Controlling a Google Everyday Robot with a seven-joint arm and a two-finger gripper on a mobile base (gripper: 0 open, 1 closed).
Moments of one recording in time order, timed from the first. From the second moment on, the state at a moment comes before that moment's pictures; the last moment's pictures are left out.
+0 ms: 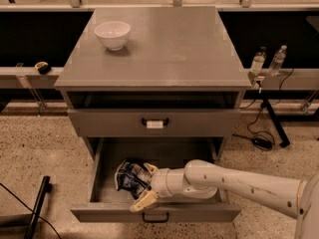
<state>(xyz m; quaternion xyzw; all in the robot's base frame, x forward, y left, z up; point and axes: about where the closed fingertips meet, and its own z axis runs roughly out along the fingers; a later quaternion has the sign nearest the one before) 0.514 0.074 0.451 -0.53 0.69 0.32 0.38</state>
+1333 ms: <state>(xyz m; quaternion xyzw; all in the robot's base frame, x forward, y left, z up) 0.540 0.078 0.444 -0.50 0.69 0.34 0.39</state>
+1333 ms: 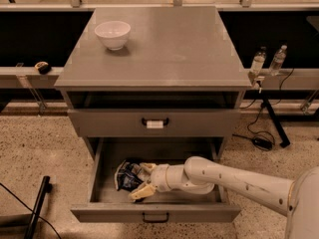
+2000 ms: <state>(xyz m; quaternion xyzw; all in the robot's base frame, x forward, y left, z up) 0.550 0.088 0.411 -0.49 0.72 0.32 0.37</state>
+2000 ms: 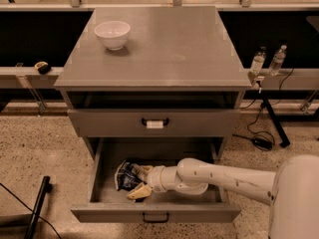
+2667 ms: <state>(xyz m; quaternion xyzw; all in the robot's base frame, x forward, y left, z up) 0.555 0.092 0.378 -0.49 0.74 0.27 0.38</state>
